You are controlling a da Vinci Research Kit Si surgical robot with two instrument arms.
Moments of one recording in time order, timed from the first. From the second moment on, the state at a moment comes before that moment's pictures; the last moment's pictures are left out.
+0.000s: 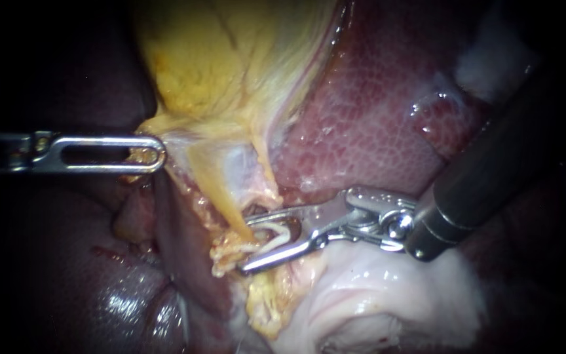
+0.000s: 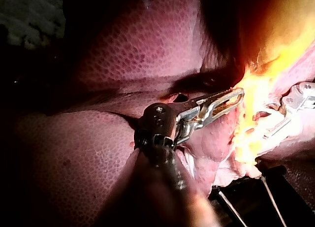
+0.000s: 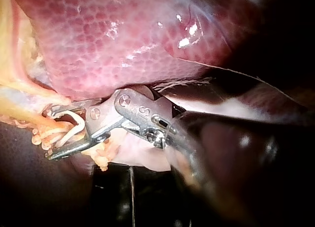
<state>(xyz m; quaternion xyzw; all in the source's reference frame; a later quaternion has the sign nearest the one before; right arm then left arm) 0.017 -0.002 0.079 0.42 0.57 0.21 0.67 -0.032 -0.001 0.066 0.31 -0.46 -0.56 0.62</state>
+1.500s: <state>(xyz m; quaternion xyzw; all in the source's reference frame) 0.024 -0.005 0.077 0.47 0.62 0.20 0.60 -0.032 0.000 0.066 0.31 -0.46 -0.56 0.62</state>
